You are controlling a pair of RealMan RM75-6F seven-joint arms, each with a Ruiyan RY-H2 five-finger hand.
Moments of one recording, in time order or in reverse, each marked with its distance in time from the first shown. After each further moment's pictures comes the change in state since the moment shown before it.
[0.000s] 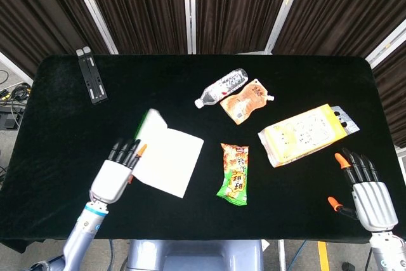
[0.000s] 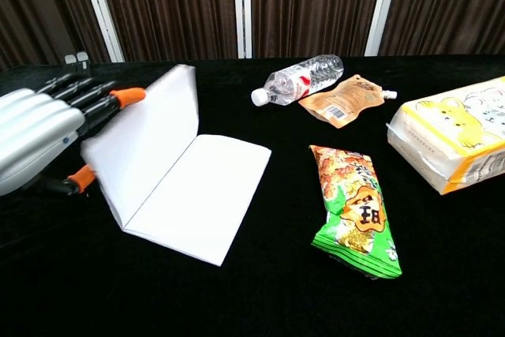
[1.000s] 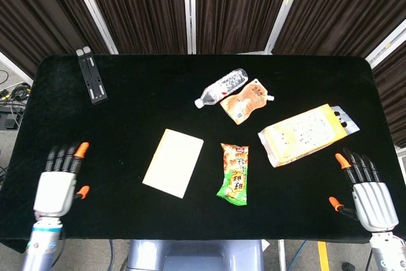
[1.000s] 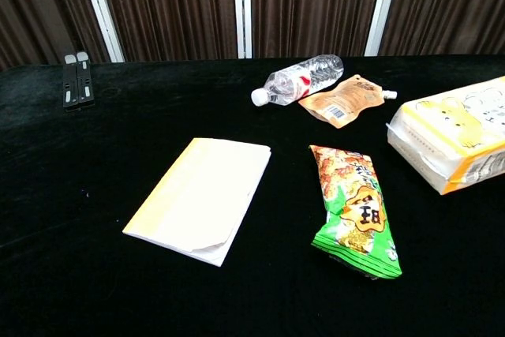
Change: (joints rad) left arm 0.230 0.254 0.042 -0.242 -0.129 0.230 -0.106; right arm -0.003 -0.005 0.002 -0.004 0.002 0.001 -0.040
